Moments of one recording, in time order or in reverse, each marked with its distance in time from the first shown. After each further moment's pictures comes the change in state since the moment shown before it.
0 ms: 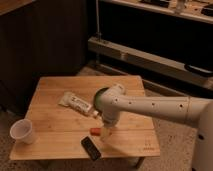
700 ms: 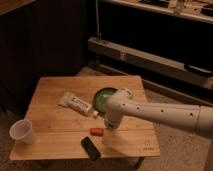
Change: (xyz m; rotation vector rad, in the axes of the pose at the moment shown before) arm 0.005 -0.006 0.005 -0.044 0.072 -0.158
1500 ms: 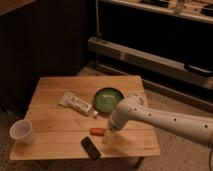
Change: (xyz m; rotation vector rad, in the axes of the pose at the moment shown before) arm 0.003 0.004 -0.003 0.029 0.242 -0.052
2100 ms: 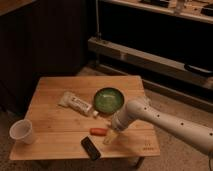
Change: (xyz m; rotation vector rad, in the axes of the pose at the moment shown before) arm 0.000 -0.001 0.007 0.091 0.172 -0.080
